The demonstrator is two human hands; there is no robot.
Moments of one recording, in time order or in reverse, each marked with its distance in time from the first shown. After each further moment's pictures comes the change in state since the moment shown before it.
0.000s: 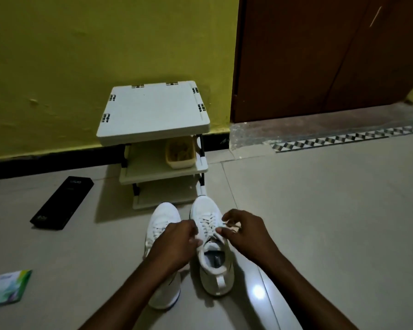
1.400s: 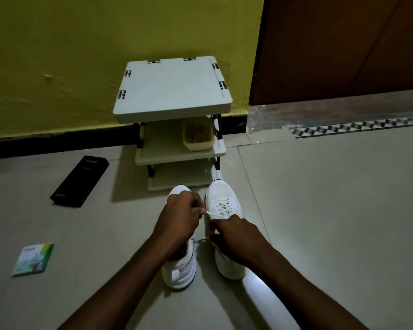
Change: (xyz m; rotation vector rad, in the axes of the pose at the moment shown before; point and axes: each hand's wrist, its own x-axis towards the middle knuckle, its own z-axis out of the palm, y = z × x) left_hand 0.007 -0.013 -0.020 -0.146 0.206 -0.022; right_hand -0.010 -0.033 0.055 -0.529 -0.376 -0.184
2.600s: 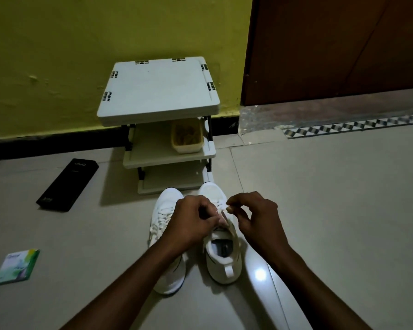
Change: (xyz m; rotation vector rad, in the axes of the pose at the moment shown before) left_hand 0.004 0.015 0.035 -0.383 -0.091 0.224; right_hand -0.012 0.055 -0.023 0.460 0.756 -0.118
